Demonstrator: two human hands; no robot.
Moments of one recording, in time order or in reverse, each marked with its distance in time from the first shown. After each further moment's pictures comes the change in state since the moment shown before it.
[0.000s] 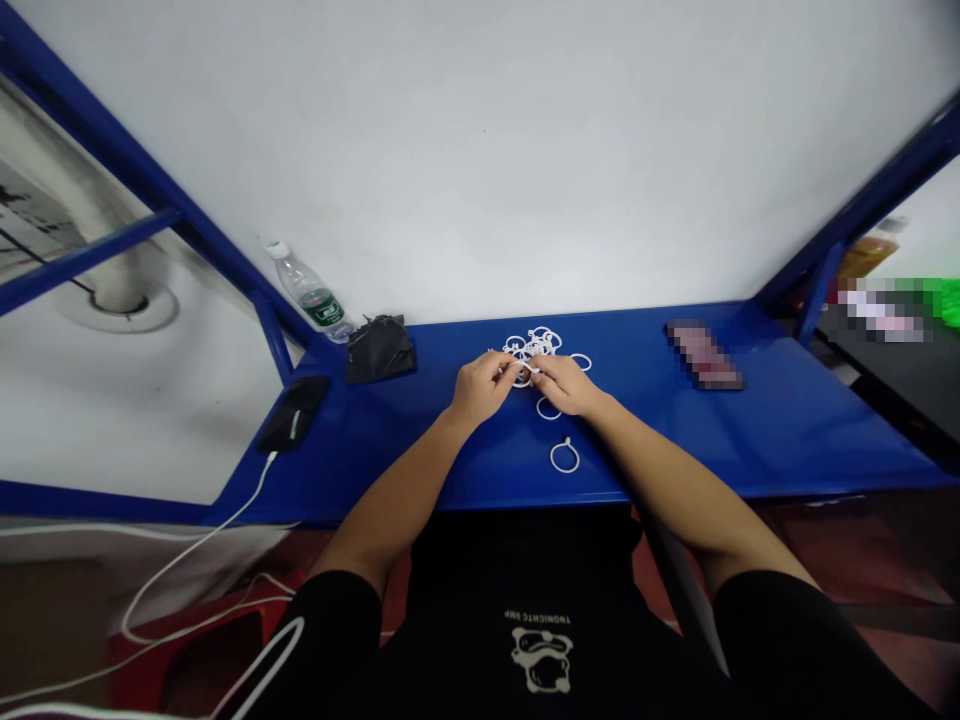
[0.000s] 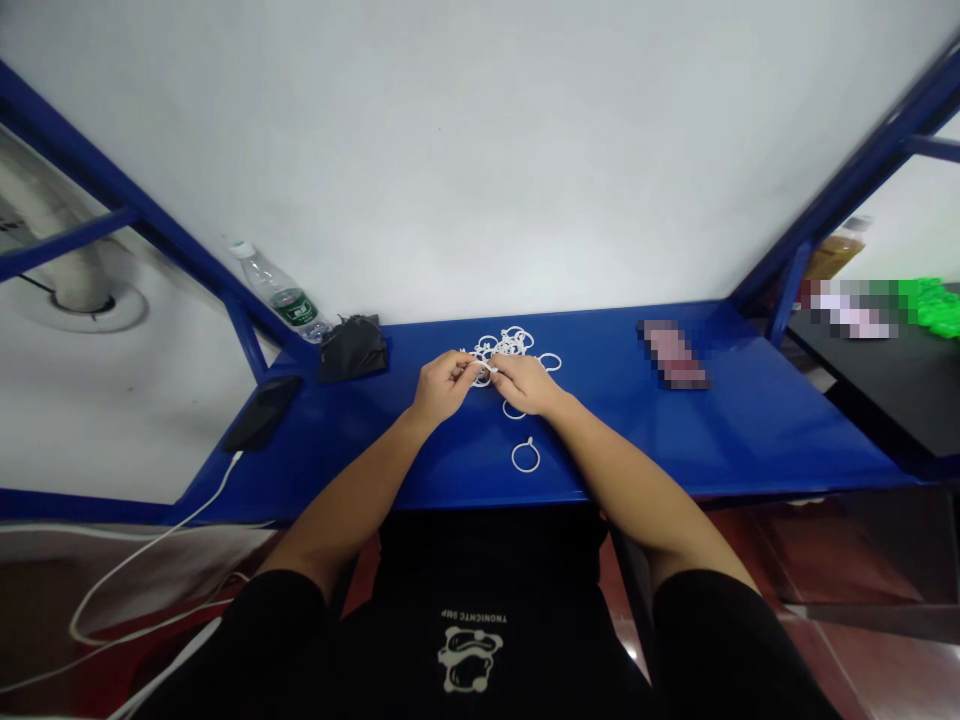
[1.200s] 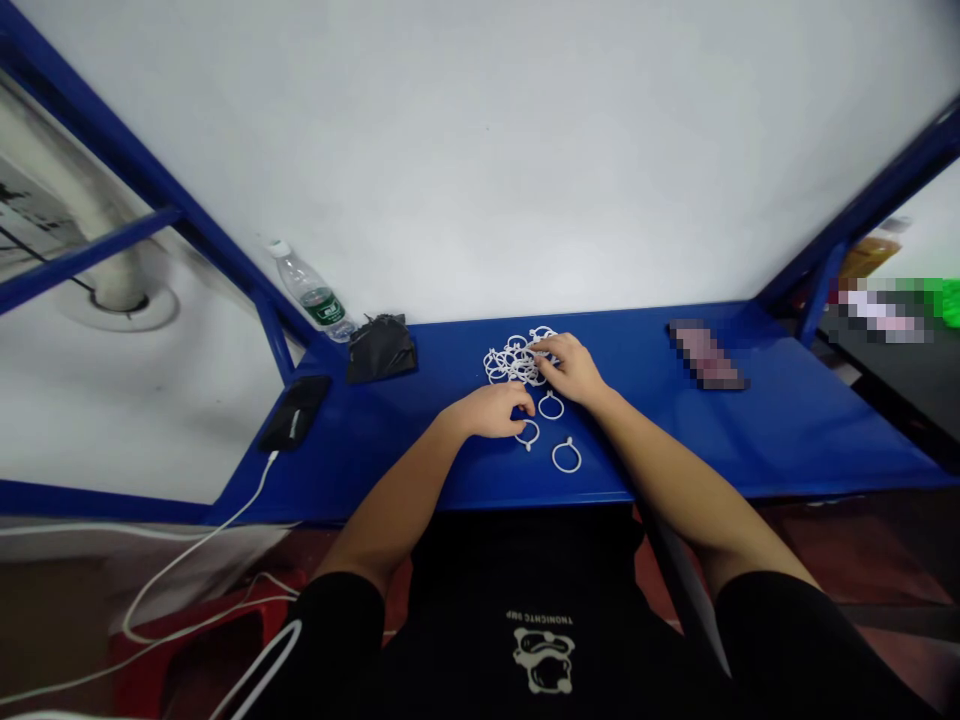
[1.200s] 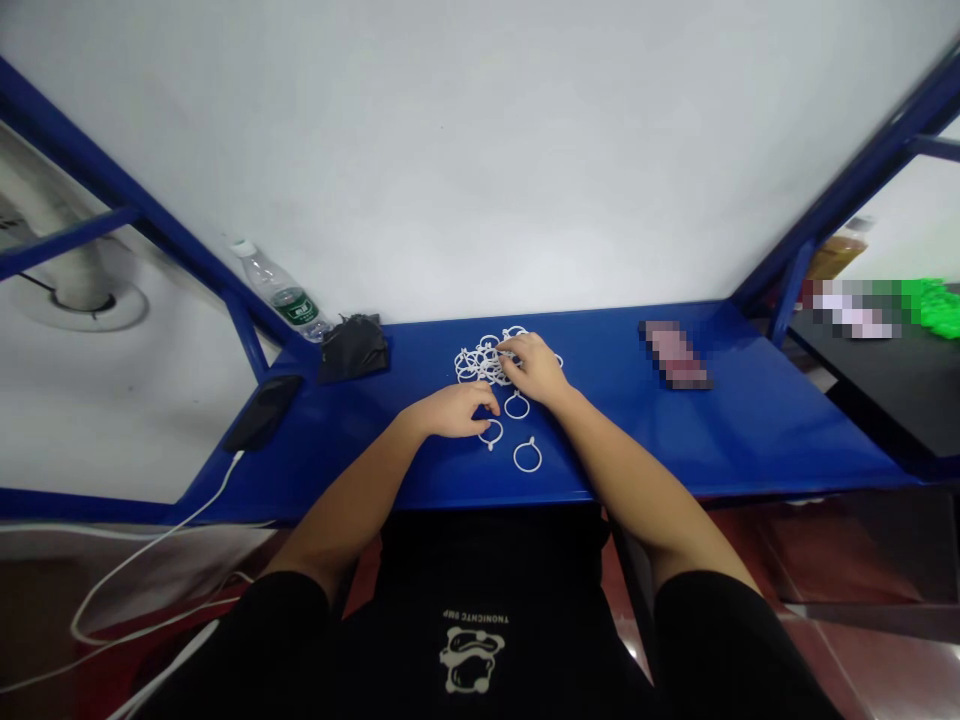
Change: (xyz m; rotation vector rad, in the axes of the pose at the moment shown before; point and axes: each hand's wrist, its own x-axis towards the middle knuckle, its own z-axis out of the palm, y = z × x) left_hand 0.004 0.008 -0.015 -0.033 -0.958 0.038; right_hand 0.005 0.024 0.003 -0.150 0.248 0.099
